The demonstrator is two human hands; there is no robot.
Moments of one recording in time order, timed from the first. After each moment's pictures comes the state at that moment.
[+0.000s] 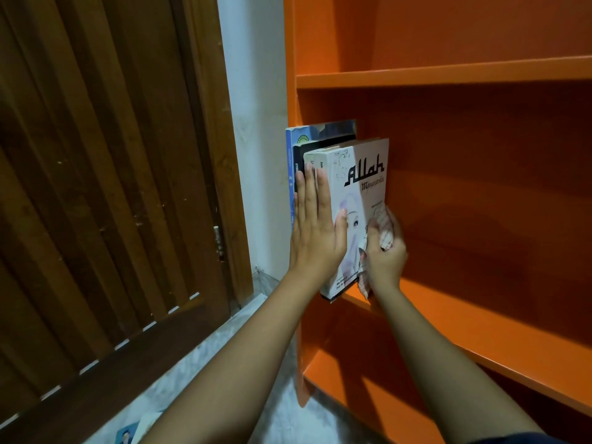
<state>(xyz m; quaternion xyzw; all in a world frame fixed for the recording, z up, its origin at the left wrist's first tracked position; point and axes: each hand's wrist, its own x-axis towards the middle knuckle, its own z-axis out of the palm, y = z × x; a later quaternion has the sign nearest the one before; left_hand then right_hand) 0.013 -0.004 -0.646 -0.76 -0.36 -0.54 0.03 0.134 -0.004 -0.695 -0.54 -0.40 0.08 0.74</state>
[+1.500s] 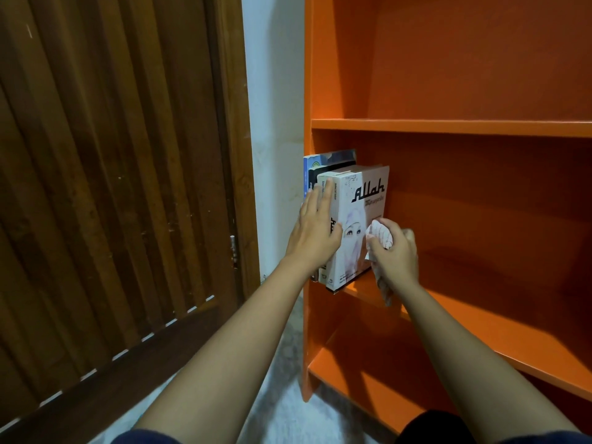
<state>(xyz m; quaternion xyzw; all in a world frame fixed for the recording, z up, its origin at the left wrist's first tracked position) -0.029 -0.066 -0.594 -0.80 -0.42 -0.41 -0.07 0.132 -0.084 -0.642 -0.67 -0.50 0.04 0.54</state>
